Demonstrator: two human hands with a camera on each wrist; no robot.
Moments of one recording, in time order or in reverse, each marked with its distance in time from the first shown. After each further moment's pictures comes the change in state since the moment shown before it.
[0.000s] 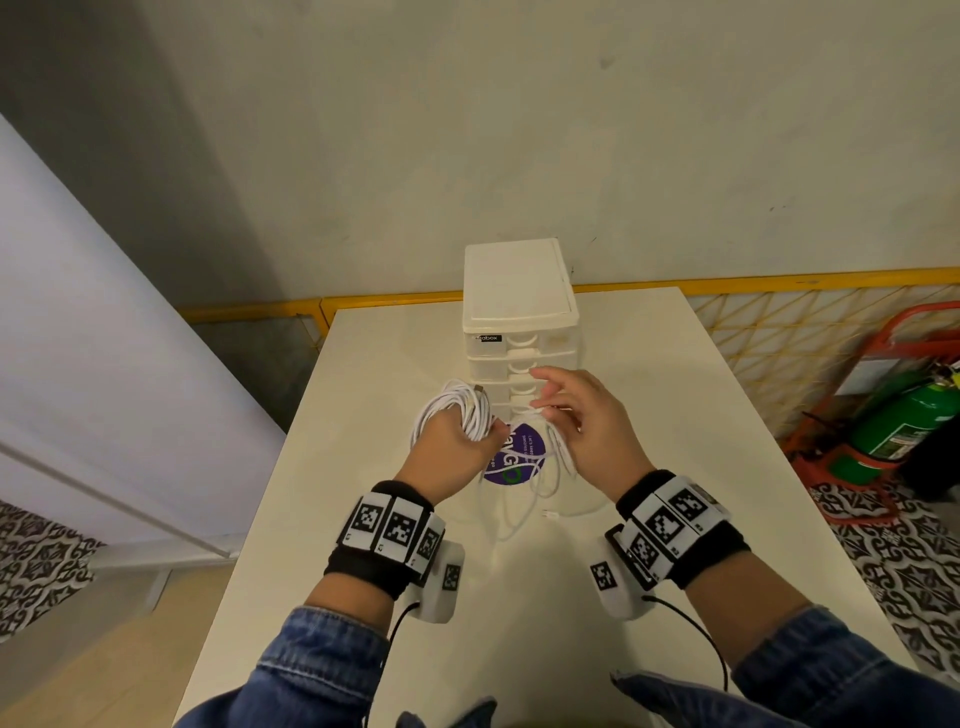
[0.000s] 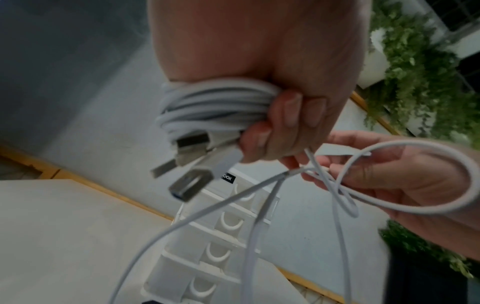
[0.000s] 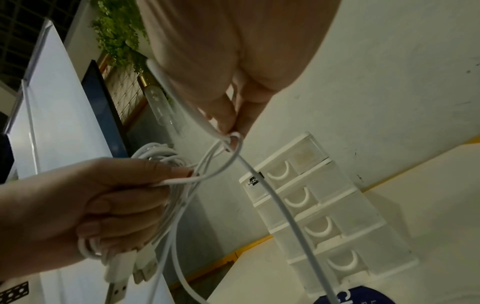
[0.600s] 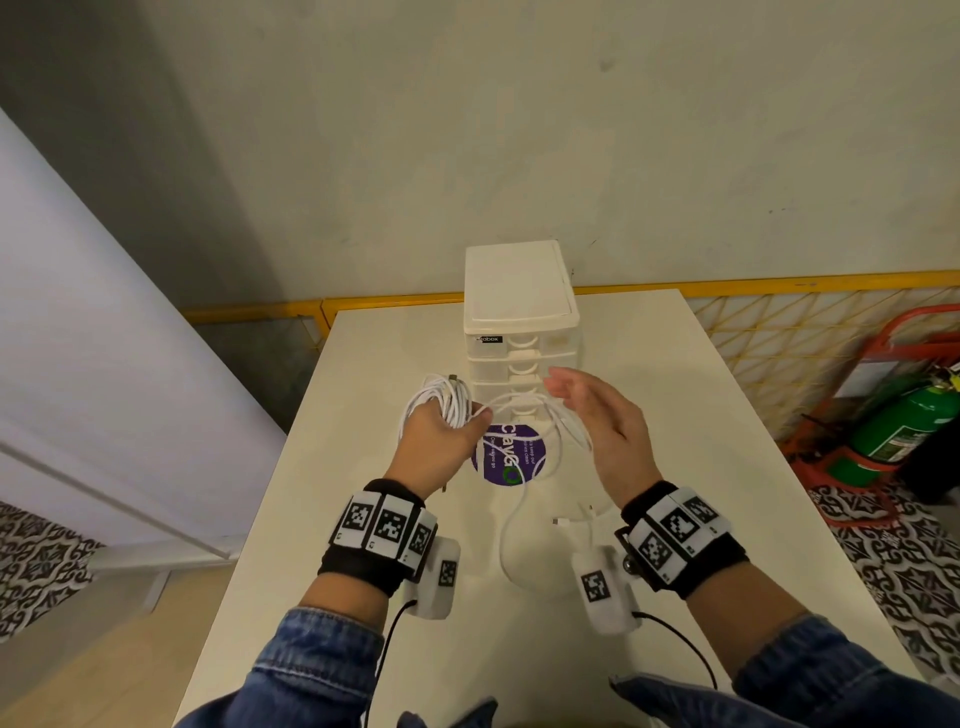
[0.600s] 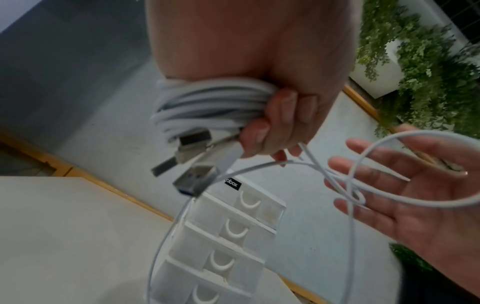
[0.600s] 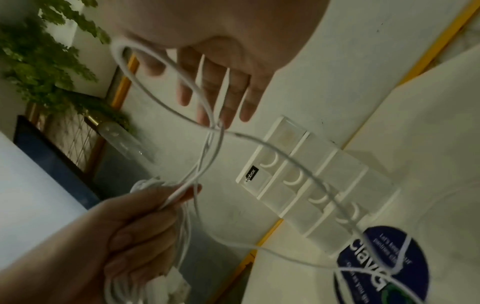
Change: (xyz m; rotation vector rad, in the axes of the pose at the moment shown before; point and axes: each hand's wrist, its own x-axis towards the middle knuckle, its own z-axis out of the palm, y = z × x) left_hand 0.003 0.002 -0.010 -0.143 0.146 -0.117; right_hand -0.013 -0.009 -0.003 0.418 0.146 0.100
